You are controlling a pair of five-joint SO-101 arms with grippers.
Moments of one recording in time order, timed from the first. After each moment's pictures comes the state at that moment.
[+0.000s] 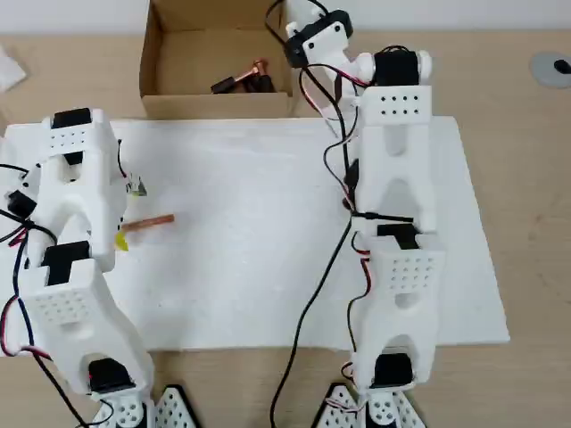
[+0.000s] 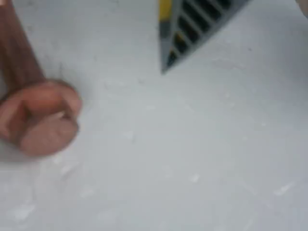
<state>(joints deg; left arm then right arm) -15.0 24.5 -8.0 99.7 60.4 -8.1 37.6 -58.9 101.5 20.0</state>
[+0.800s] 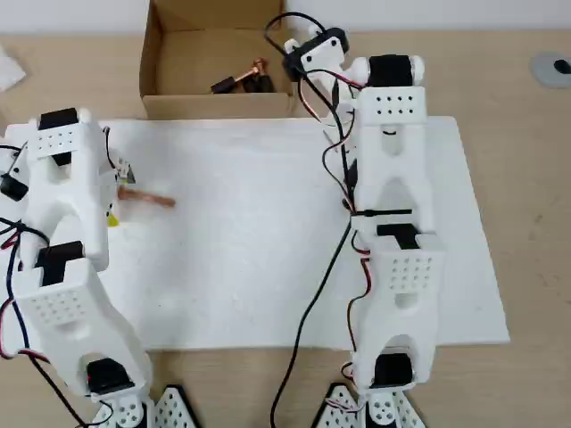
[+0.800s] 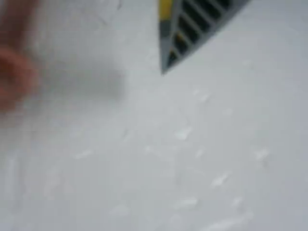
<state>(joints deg) -17.6 24.8 -9.2 87.0 53.2 -8.1 37.6 -52.5 101.4 20.0</state>
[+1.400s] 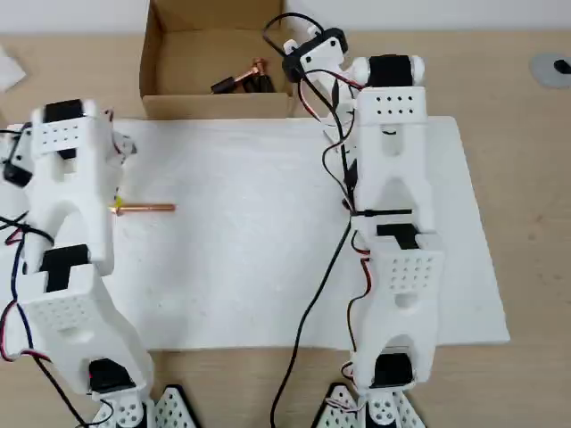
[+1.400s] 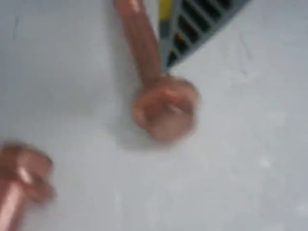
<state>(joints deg) -14.0 22.1 -11.8 83.6 57.5 -8.1 37.6 -52.5 101.4 20.7</state>
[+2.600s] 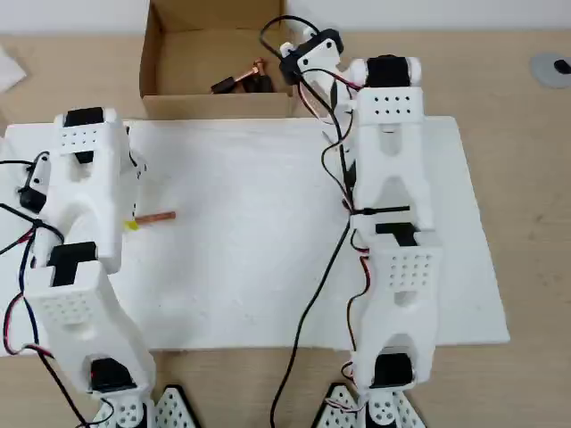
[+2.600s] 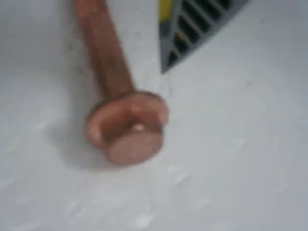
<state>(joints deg) -12.7 23.7 -7.4 89.4 68.8 -8.1 39.0 -52.4 98.8 23.2</state>
